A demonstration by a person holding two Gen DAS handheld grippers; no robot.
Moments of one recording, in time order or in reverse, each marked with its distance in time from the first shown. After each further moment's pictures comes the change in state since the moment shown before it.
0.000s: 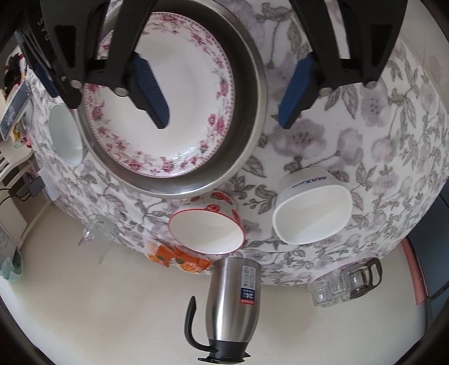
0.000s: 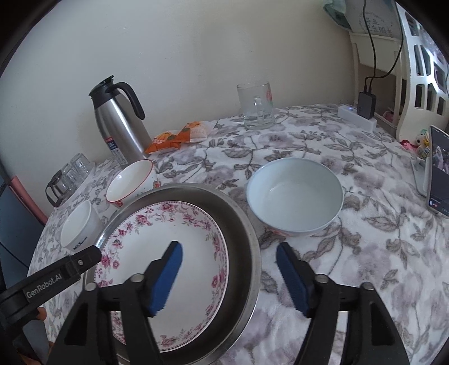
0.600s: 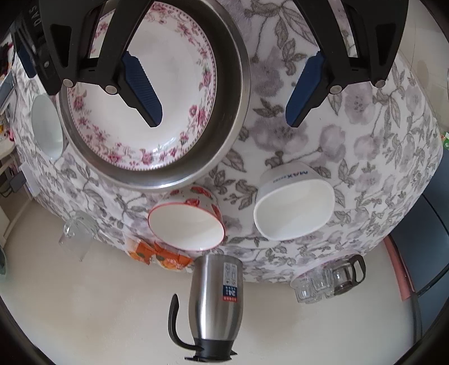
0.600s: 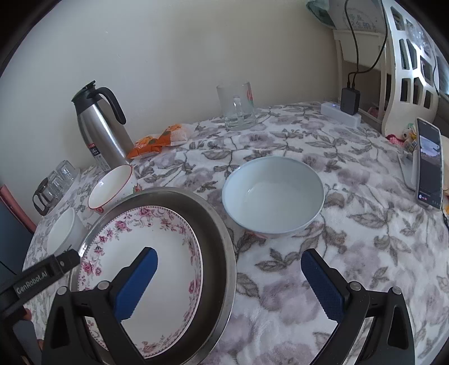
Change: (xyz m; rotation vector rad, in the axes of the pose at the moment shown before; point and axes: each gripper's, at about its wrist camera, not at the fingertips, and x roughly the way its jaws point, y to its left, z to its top) left arm 0.003 0.000 0.005 -0.014 -0.025 0.103; right arm 0.003 -0.013 -0.001 0.030 -0.025 -0.062
